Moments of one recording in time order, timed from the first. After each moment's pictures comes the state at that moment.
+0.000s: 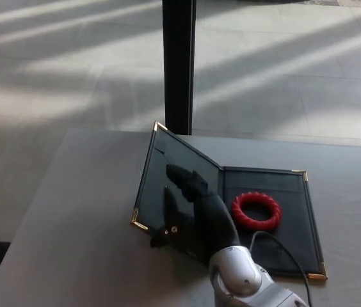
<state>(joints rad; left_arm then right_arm) -0.12 0.47 0.68 0.94 -0.43 0.09 0.23 -0.50 -0.04 0.54 0.21 0.31 0.29 -0.45</state>
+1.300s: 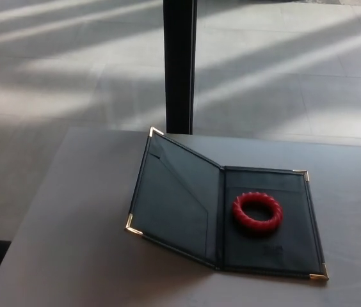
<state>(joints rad) -0.06 0.49 0.67 0.96 -0.42 0.09 0.24 -0.44 -0.43 -0.39 -0.22 0.62 0.63 -0.34</state>
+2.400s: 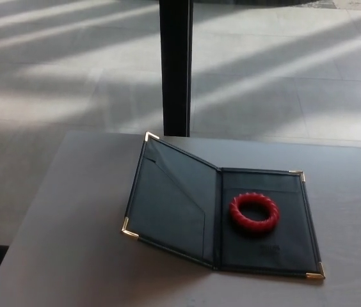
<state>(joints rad) -0.03 0.49 0.74 0.94 -0.45 0.09 0.22 0.11 -0.37 -0.96 0.32 0.61 0.34 -0.19</state>
